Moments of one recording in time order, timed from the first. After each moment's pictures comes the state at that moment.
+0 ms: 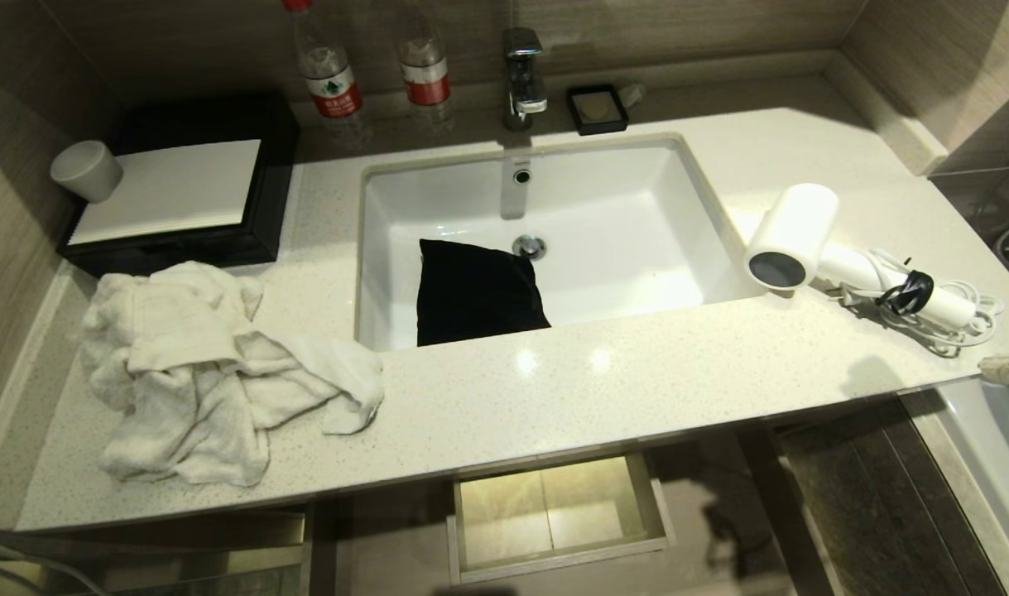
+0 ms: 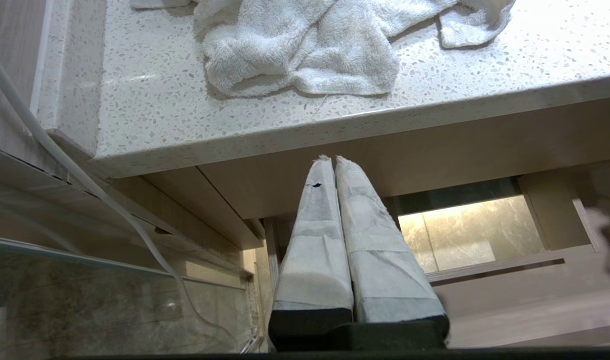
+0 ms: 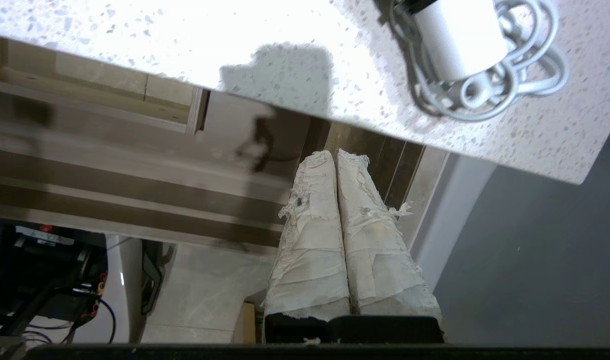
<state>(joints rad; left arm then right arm) 0.00 0.00 0.00 0.00 0.00 0.00 -0.20 1.20 -0.94 0.32 0.14 -0.58</state>
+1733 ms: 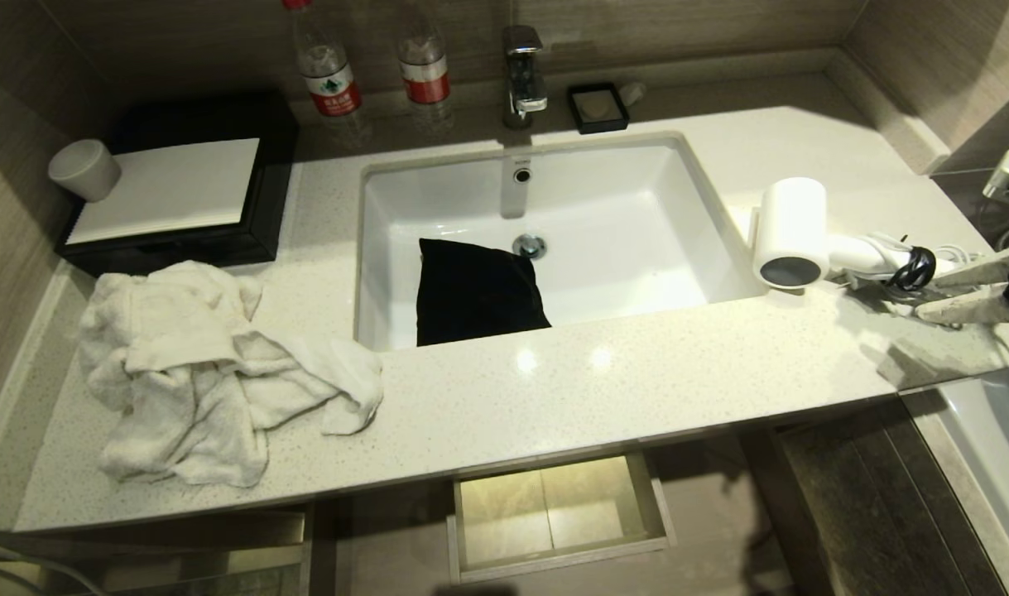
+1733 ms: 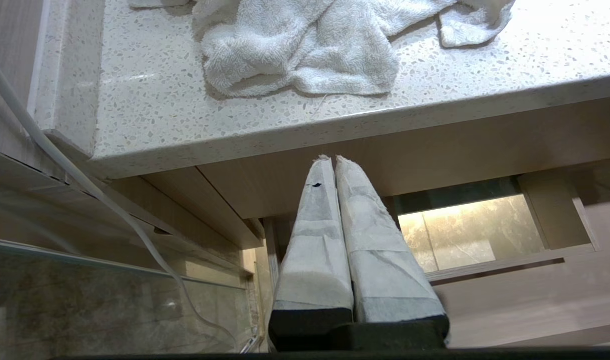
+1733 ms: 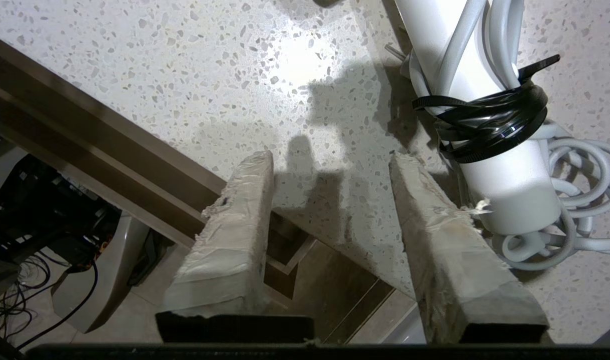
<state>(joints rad) 0.00 0.00 0.00 0.00 0.00 0.00 -0.36 1.59 -1.49 0.72 0.57 -0.96</state>
